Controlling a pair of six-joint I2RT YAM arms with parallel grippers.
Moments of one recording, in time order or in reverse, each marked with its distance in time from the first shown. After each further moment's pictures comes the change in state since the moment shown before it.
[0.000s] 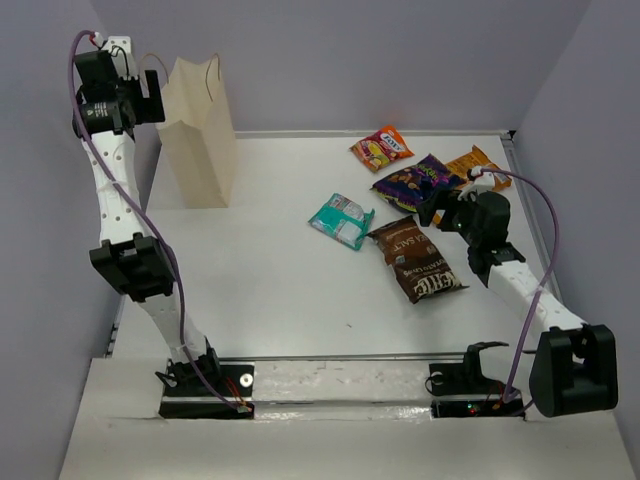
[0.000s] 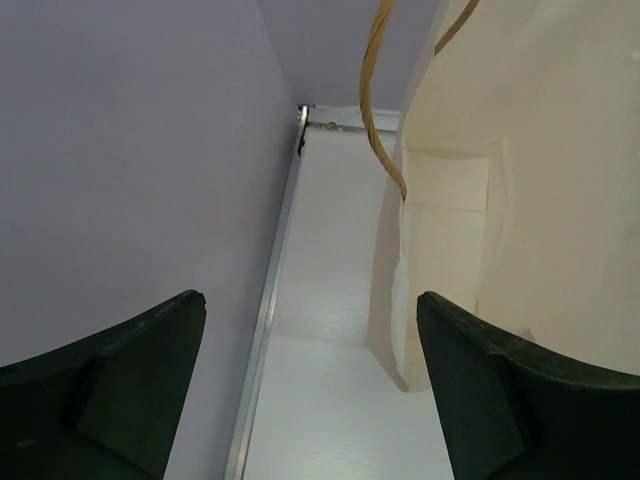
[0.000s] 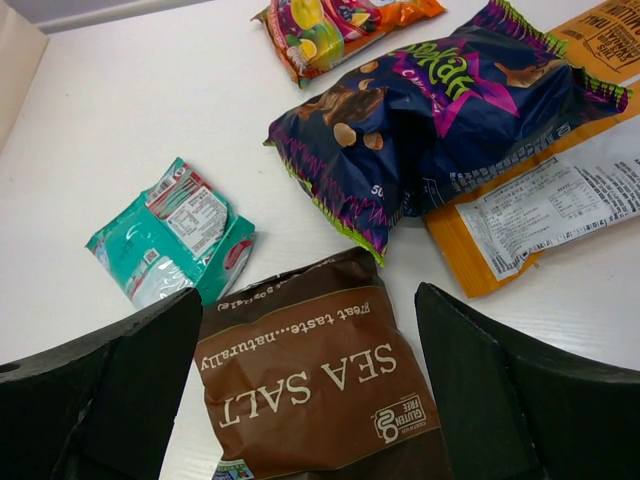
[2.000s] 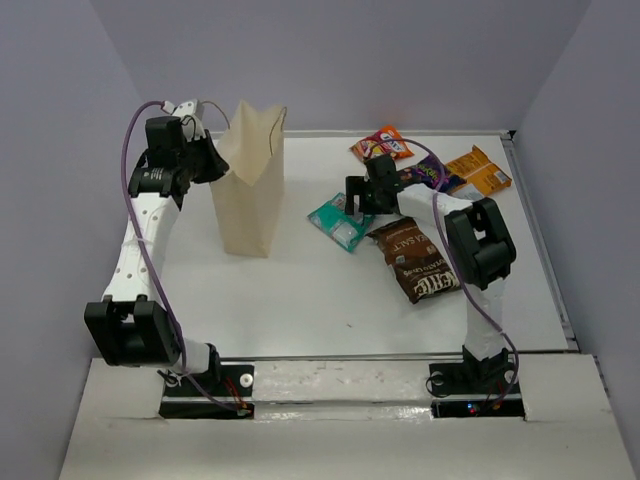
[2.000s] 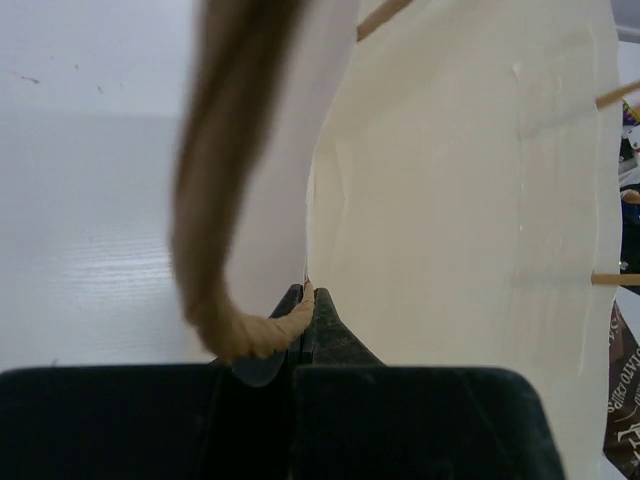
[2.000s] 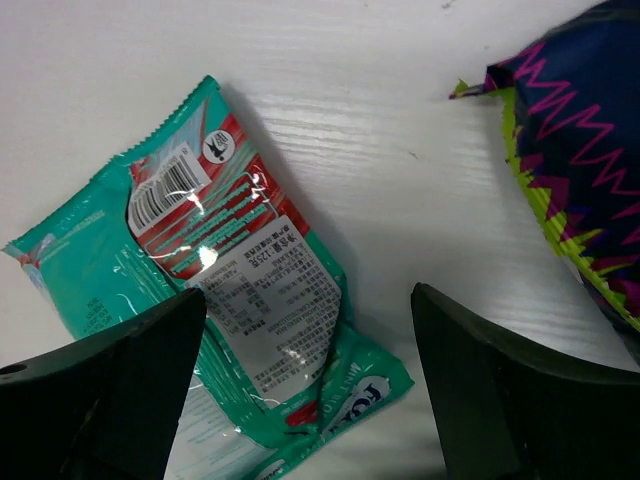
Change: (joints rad) left arm -0.250 -0.466 -0.832 0.245 0.243 -0.378; right arm 0.349 0.932 0.833 -0.452 0.153 0.072
